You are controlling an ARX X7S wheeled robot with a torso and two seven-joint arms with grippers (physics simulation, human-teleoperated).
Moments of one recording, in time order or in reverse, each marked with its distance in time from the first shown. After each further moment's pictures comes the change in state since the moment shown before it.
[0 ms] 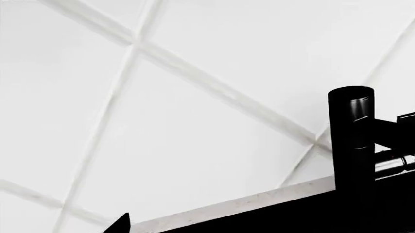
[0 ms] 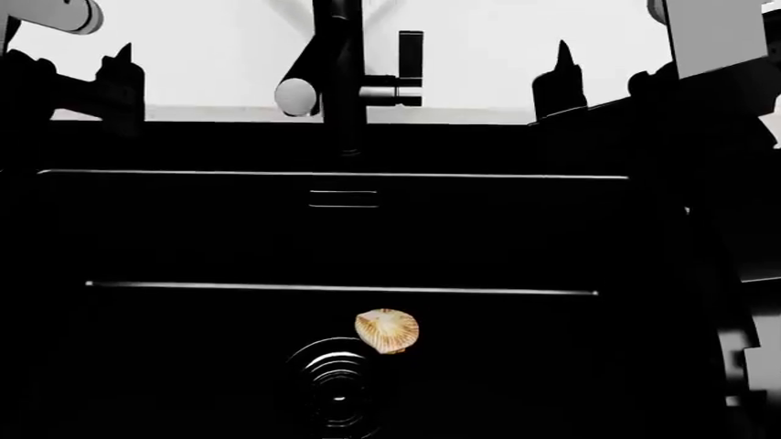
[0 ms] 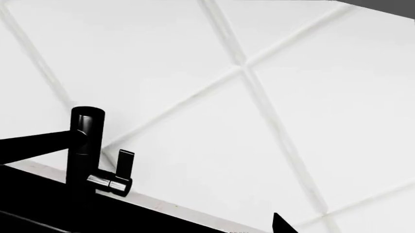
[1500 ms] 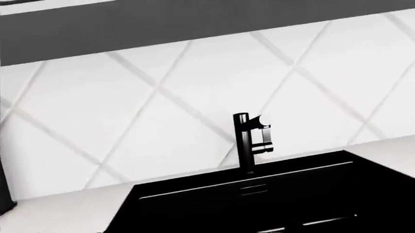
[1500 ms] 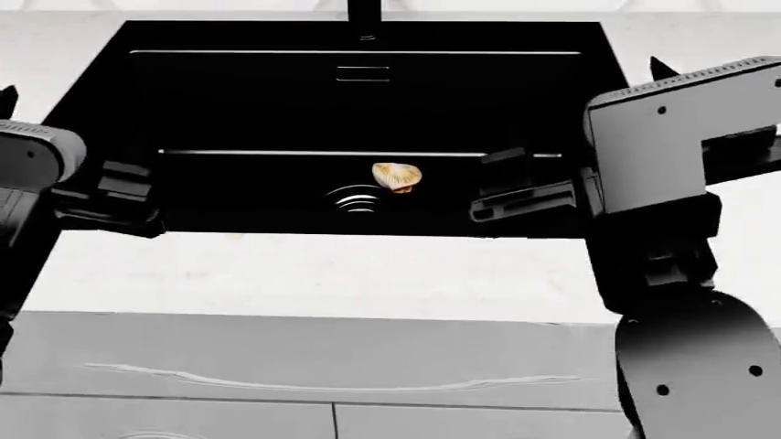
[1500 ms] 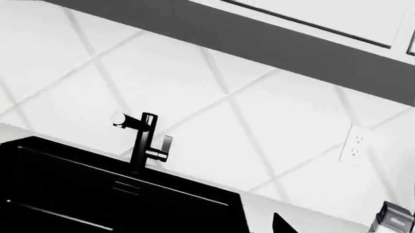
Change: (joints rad) left arm 0.558 -0.043 -0.180 0.942 -0.122 -0.158 -0.225; right arm -0.328 -0.050 0.063 -0.469 -0.061 0.007 0.219
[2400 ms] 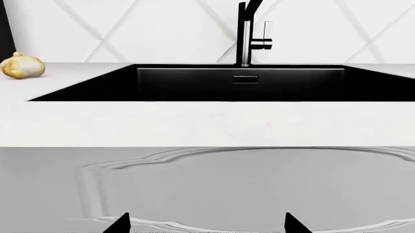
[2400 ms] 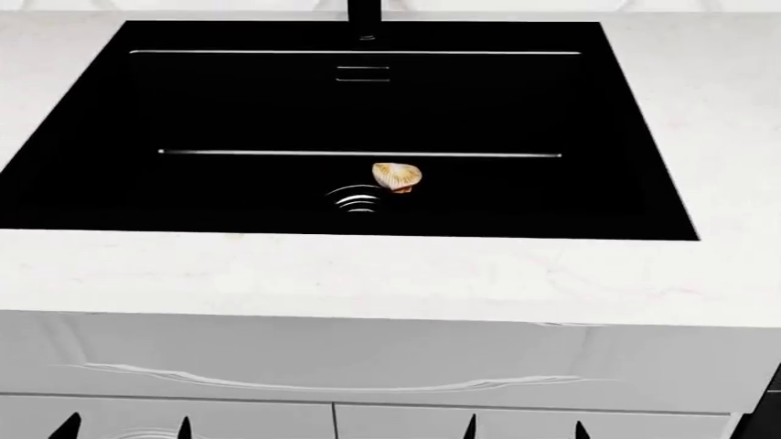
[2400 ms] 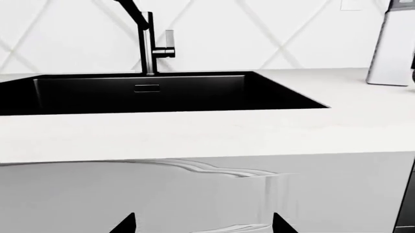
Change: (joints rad) left arm 0.729 0.175 -0.032 -0.224 0.169 0.698 -0.014; right arm -0.765 -0.260 0.017 0.299 -0.105 -0.816 0.144
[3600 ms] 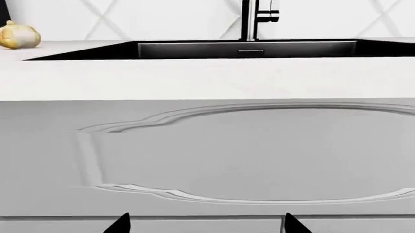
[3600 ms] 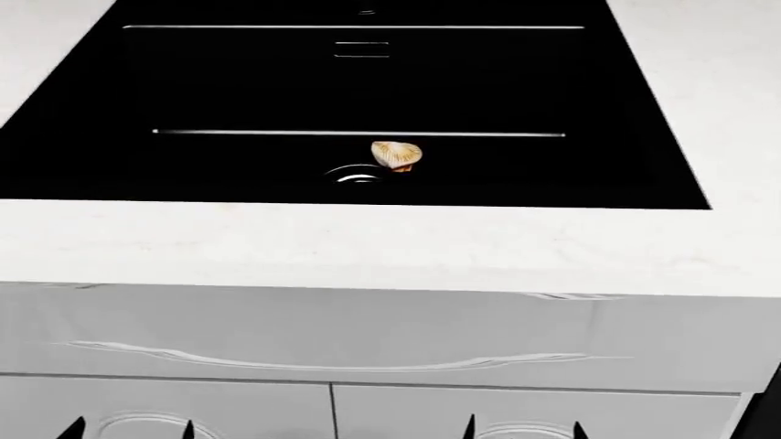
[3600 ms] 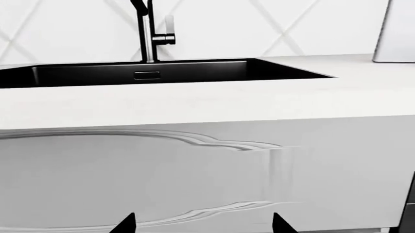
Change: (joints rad) left arm -0.013 0.046 -0.042 -0.015 0.052 -0.056 0.028; right arm -0.003 -0.046 0.054 0.009 -0.028 0.003 -0.060
